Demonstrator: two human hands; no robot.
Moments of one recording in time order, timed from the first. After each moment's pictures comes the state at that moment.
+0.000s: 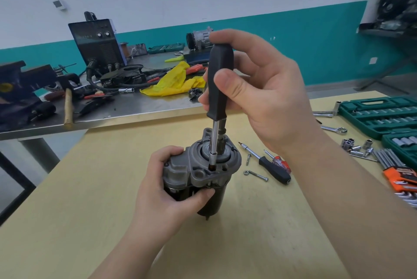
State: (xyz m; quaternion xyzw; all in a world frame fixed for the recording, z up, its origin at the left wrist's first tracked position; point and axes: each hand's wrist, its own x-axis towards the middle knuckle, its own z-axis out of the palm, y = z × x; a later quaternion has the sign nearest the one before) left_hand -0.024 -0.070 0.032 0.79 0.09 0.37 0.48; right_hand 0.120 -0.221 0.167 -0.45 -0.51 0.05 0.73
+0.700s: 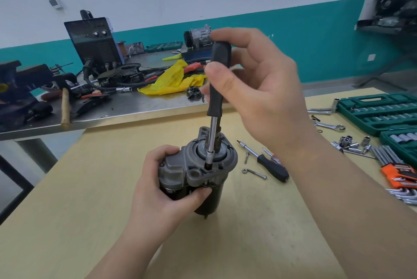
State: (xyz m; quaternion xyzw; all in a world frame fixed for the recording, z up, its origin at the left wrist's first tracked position) left_hand -0.025 -0.072 0.037 0.78 0.09 0.37 0.49; right_hand 0.120 -0.217 0.166 -0.53 -0.47 -0.06 0.70
